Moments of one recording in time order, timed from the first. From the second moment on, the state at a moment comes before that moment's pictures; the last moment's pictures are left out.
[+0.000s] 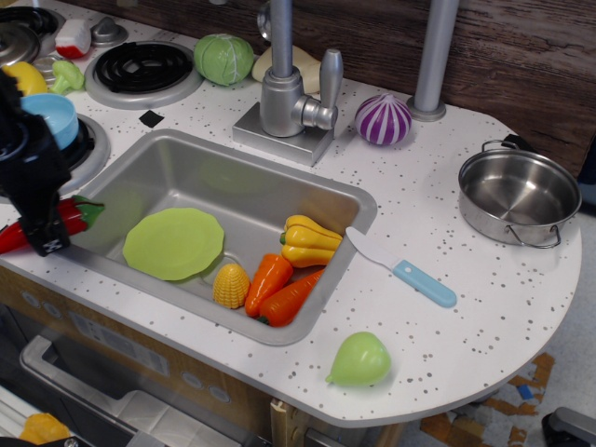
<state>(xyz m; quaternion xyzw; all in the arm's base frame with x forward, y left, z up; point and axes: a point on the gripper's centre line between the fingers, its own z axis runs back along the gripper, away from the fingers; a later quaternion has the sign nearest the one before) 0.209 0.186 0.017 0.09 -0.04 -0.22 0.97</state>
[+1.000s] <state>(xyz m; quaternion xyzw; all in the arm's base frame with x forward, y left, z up) 0.340 -0.029 0.087 0.09 0.04 -0.08 0.99</state>
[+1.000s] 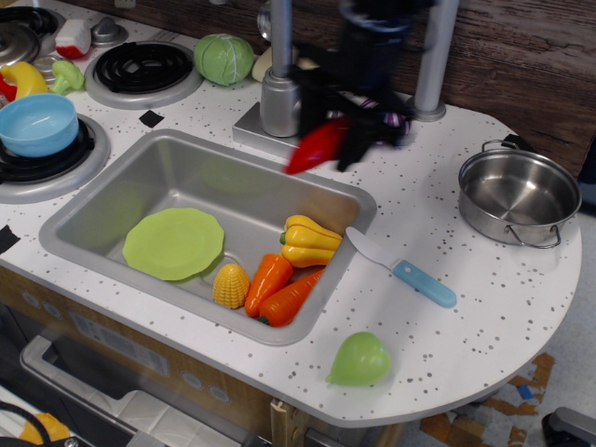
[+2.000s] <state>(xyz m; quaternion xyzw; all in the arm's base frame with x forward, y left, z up) 0.405 -0.118 0.064 0.04 0.01 -0.22 0.98</state>
